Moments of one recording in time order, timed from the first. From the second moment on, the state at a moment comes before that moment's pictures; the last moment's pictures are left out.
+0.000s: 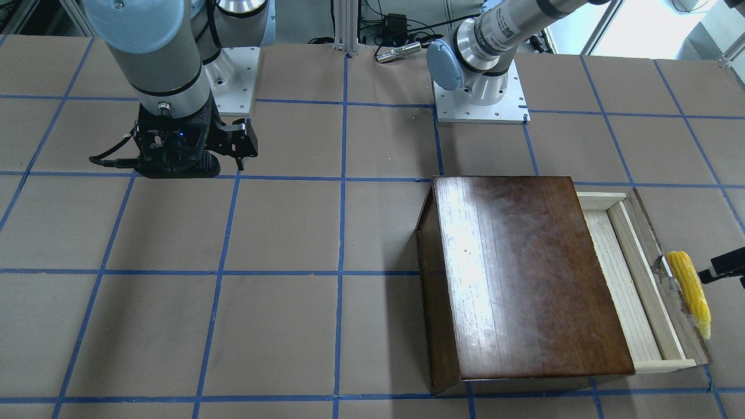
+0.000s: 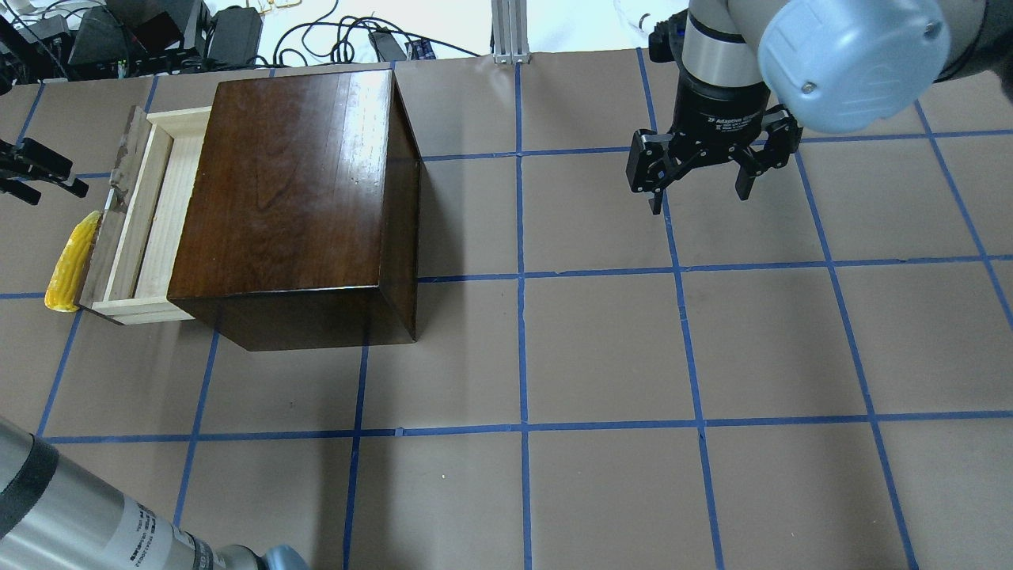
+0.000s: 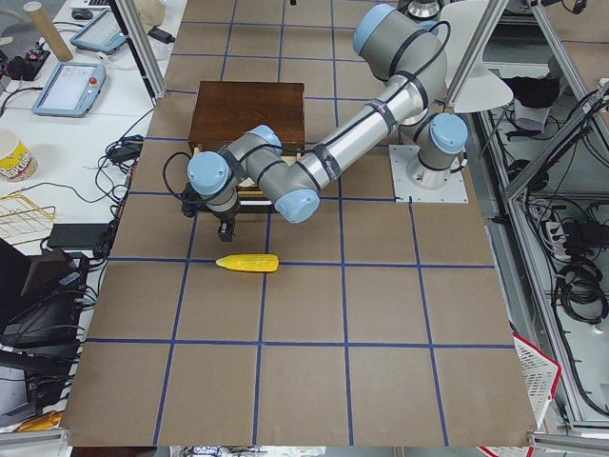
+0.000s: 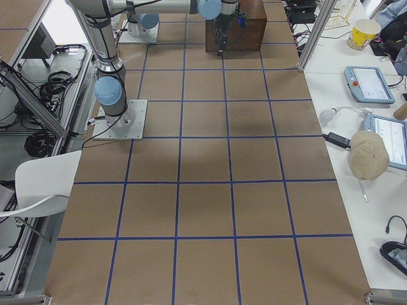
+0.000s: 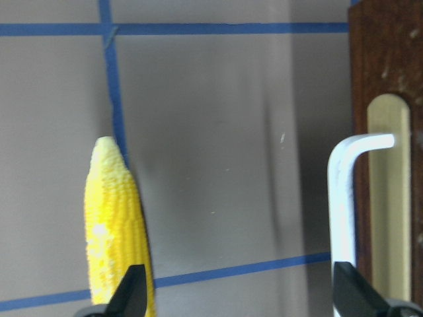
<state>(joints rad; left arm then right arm) -0.88 -2.13 -1.24 -1.44 1.45 0.73 1.69 -1.44 1.50 -1.50 -1.64 0.03</state>
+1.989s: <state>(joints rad) -0.87 -2.29 -1.35 -1.23 1.62 0.67 1.69 -1.44 1.50 -1.50 -1.64 0.03</state>
